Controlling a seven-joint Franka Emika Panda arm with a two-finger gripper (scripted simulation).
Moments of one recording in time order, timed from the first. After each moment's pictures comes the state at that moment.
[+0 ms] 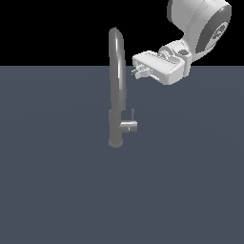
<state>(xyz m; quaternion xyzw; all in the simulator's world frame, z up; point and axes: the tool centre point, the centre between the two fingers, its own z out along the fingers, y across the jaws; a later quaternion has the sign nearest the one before) 0.017 -0.045 0.262 -0.73 0.38 0.42 0.38</state>
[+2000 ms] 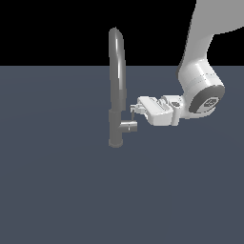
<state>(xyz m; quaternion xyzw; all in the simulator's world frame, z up) 0.014 -0.037 0.146 -0.52 0.48 0.52 0.48</state>
